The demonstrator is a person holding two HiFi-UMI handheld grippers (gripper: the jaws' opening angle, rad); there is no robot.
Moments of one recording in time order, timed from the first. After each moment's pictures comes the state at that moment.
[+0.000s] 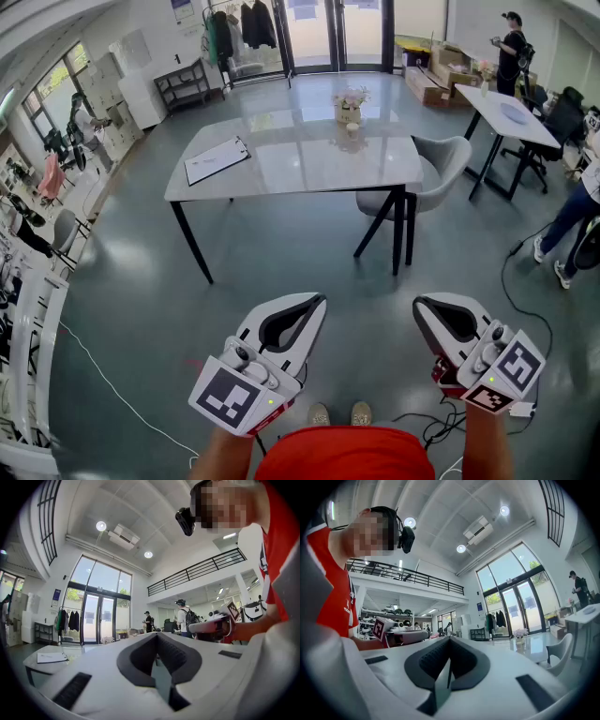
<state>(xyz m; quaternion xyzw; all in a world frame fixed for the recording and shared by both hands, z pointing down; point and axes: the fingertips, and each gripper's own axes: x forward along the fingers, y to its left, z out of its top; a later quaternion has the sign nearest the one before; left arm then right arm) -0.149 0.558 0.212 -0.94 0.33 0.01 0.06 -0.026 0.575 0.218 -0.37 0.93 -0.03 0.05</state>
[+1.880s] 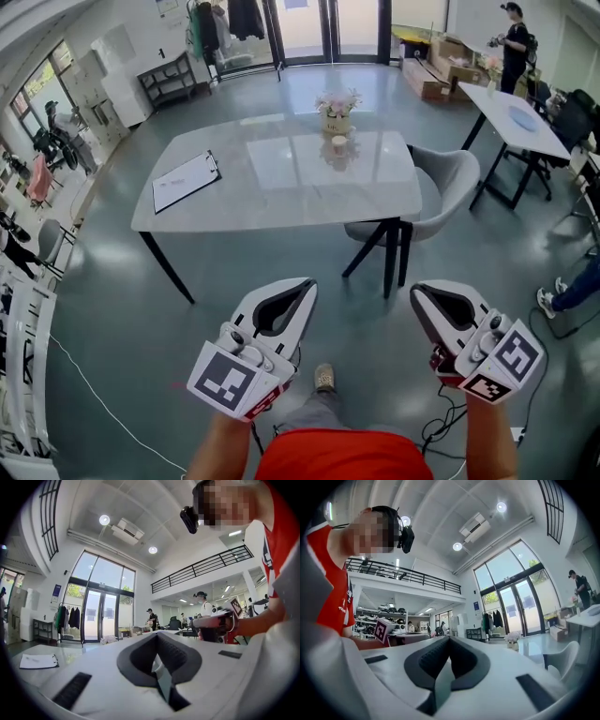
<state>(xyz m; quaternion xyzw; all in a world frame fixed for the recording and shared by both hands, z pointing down) -0.078 0.332 0.250 -0.94 0.34 0.00 0.05 0.052 0.357 0.246 -0.37 0.93 -0.03 0.05</state>
